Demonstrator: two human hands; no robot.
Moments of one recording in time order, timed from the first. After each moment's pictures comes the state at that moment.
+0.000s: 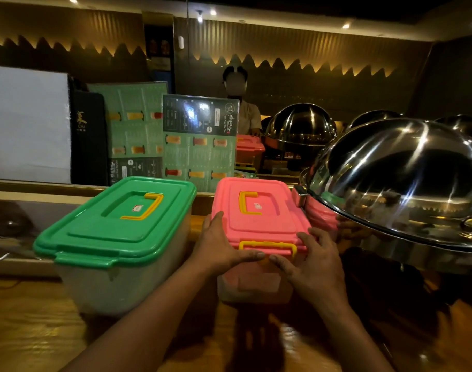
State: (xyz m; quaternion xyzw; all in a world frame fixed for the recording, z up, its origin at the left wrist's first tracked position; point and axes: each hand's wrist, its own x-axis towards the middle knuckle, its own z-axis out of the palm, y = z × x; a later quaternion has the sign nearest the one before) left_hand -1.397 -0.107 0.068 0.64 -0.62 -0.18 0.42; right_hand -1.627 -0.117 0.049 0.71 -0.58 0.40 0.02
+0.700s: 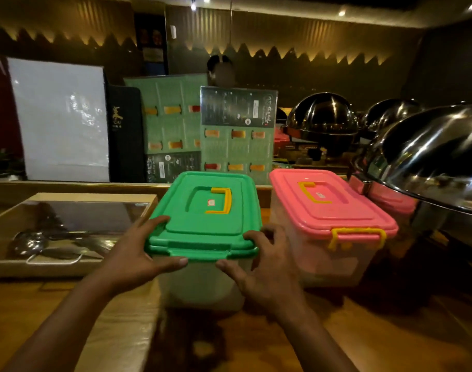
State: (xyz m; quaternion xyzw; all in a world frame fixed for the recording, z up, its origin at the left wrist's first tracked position) left_hand -1.081 0.010 0.065 0.65 -0.63 -0.18 0.37; right_hand -1.360 -0.016 0.051 0.76 -0.49 0.43 -0.06
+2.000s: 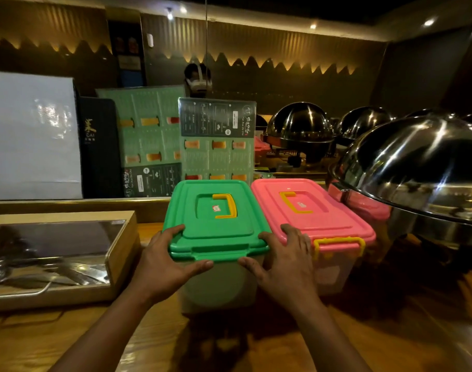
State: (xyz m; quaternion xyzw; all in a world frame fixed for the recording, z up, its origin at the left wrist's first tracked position) left_hand -1.143 -0.053 0.041 0.59 -0.61 -0.19 0.48; right_hand -1.412 -0.057 0.057 0.72 -0.61 0.33 0.06
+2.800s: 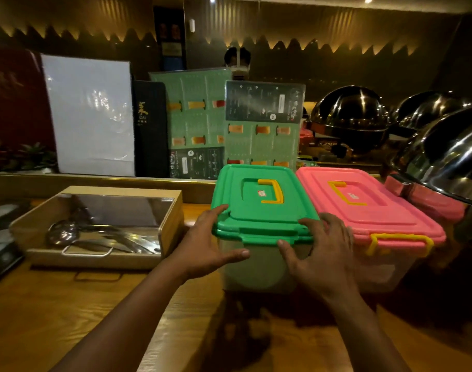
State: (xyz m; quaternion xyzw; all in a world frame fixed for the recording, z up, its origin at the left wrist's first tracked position) left_hand -1.121 -0.038 0.050 0.57 -0.66 -0.24 0.42; right_hand -1.380 -0.048 0.061 0.72 -0.57 0.40 0.03
